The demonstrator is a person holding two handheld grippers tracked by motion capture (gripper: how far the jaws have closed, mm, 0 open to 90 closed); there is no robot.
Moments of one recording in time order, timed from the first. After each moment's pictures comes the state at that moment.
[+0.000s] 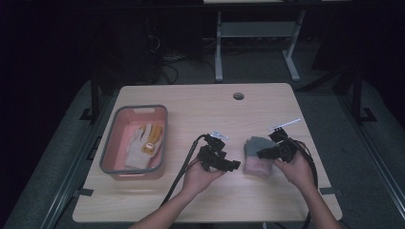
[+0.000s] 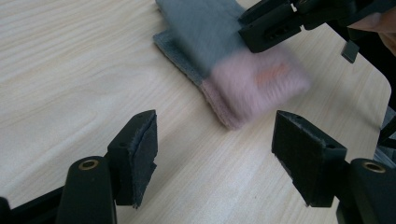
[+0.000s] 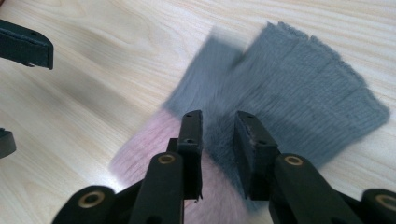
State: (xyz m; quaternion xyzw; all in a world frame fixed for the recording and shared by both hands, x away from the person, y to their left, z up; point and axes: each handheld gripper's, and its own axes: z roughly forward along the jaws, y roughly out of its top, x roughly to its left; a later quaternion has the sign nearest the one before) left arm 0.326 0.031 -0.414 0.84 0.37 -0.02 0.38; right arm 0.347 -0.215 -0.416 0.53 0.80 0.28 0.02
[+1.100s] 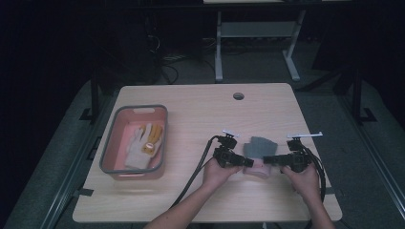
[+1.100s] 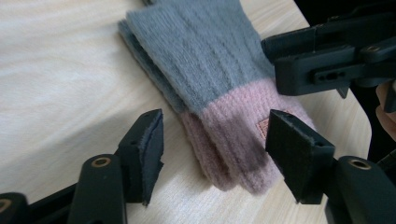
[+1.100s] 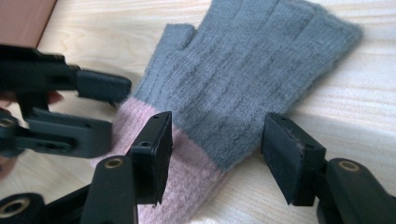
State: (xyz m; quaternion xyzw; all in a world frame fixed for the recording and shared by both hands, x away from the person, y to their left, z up) left arm 0.357 -0.013 -0.458 0.81 0.43 -0.12 0.38; right arm 0.327 -0.260 -0.450 0.61 0.70 0.36 -0.04
